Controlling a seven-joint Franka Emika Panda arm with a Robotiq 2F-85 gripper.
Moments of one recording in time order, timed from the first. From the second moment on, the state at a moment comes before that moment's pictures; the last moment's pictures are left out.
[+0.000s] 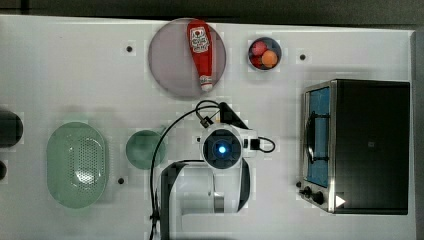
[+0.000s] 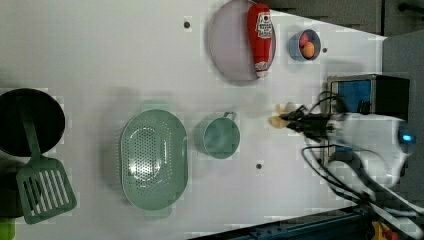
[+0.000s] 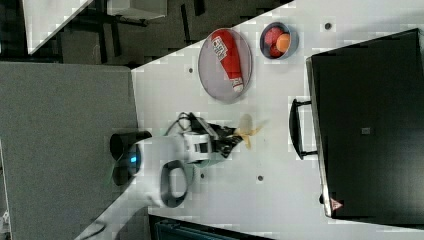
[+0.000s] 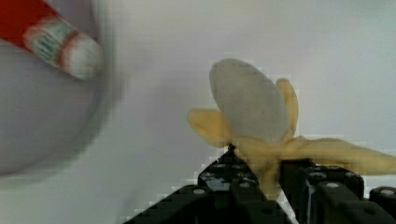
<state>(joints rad) 0.01 0.11 -0.02 -2.50 -0.05 1.12 0.07</state>
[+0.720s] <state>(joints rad) 0.01 -0.32 0.08 -2.15 -0.03 0.25 0.12</state>
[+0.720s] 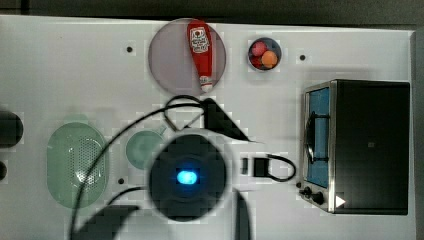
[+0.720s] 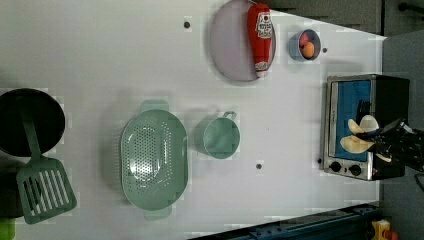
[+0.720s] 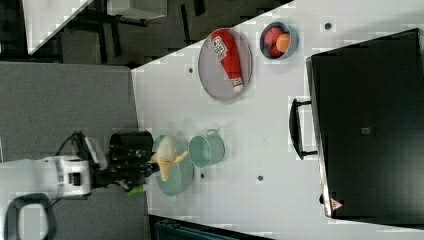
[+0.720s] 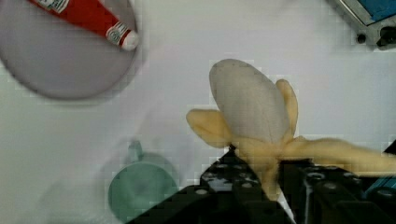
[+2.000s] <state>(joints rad) 0.09 0.04 0.44 -2.40 0.01 0.81 0.69</state>
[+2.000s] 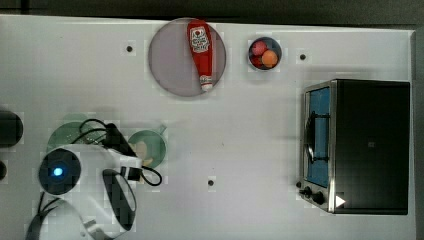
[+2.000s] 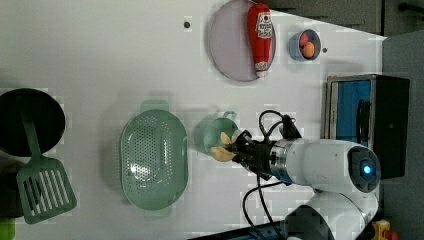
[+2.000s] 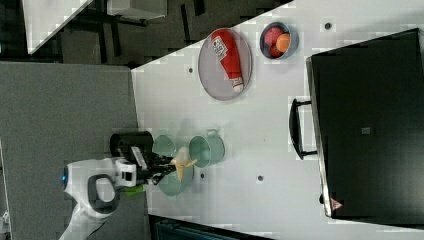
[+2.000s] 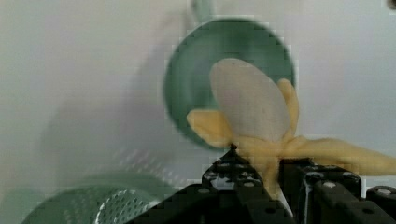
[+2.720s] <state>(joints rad) 0.07 0.10 0.44 -2.40 0.01 0.90 0.75</state>
